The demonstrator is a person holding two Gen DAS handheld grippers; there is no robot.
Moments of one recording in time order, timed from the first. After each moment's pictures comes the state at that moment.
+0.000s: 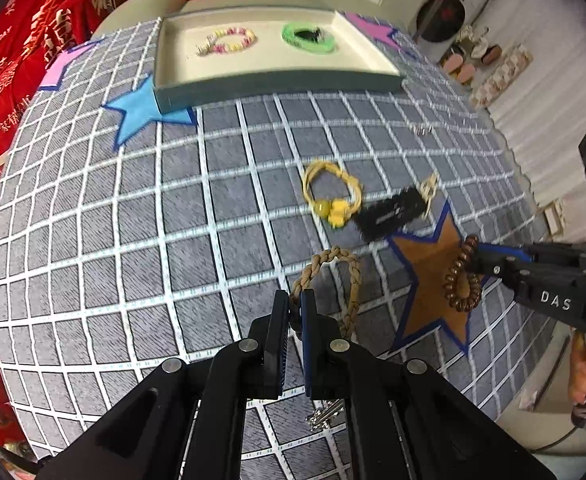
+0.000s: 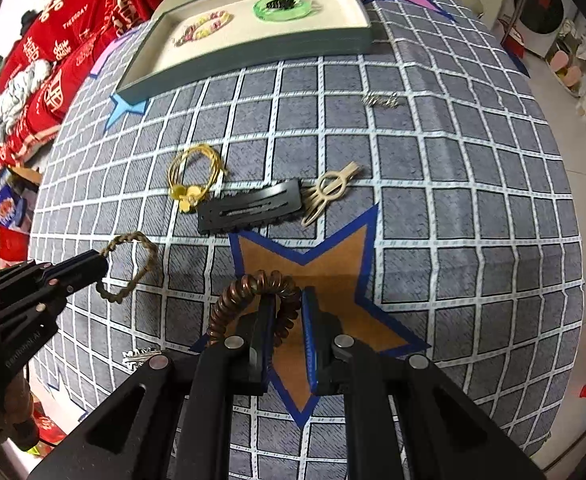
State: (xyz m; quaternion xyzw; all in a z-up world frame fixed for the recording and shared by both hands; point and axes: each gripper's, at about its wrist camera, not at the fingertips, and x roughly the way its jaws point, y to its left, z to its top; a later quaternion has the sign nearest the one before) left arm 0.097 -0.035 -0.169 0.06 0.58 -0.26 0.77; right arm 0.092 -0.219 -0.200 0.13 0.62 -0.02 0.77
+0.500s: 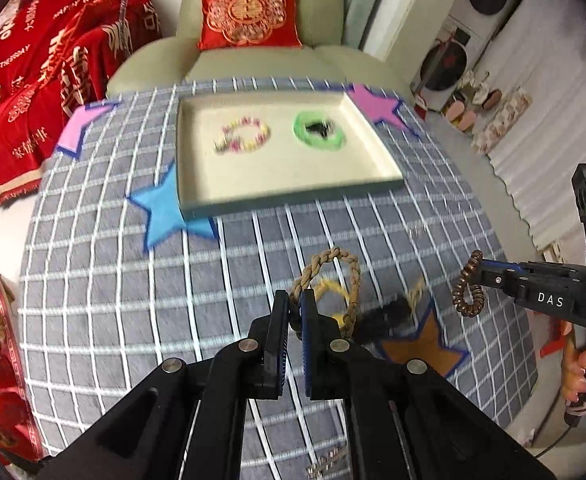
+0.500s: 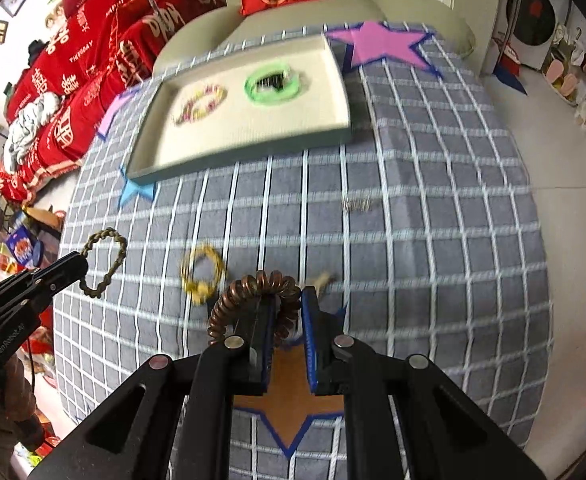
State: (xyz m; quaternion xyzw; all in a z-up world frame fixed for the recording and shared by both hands) left arm 0.155 -0.020 -0.098 0.03 0.52 -0.25 0.82; right arm 0.143 -0.253 -0.147 0.15 0.57 -0.02 0.81
